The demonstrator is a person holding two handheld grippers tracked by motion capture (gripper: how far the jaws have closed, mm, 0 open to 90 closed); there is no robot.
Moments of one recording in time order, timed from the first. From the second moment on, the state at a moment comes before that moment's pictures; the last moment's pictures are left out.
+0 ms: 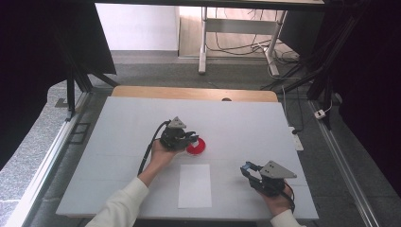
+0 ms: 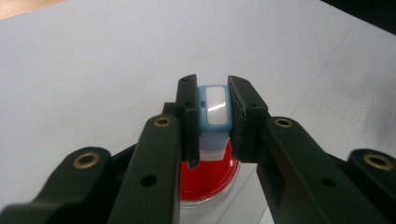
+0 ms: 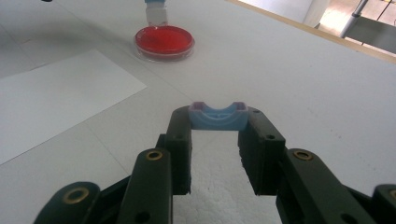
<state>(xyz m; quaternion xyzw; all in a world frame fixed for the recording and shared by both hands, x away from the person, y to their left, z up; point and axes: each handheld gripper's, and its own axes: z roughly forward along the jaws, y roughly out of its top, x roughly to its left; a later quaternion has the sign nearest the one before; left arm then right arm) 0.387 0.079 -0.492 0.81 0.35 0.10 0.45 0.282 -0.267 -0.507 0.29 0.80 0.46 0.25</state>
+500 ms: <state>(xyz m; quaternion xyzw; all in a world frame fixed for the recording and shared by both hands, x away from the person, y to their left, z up) 0.390 0.075 -0.498 0.82 0.36 0.11 0.43 0.282 -0.268 -0.506 0.28 0.80 0.46 0.25</state>
